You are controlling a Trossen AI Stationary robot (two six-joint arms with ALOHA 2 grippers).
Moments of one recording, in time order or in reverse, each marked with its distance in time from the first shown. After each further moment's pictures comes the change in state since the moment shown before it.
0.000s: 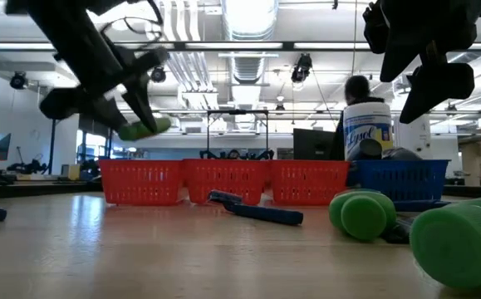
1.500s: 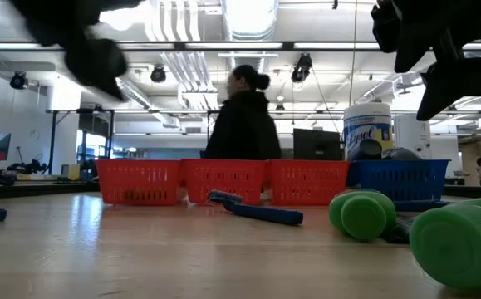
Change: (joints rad) left arm -0.255 0.057 0.091 0.207 0.410 0.913; right arm 0.047 0.000 0.000 0.006 -0.034 0.108
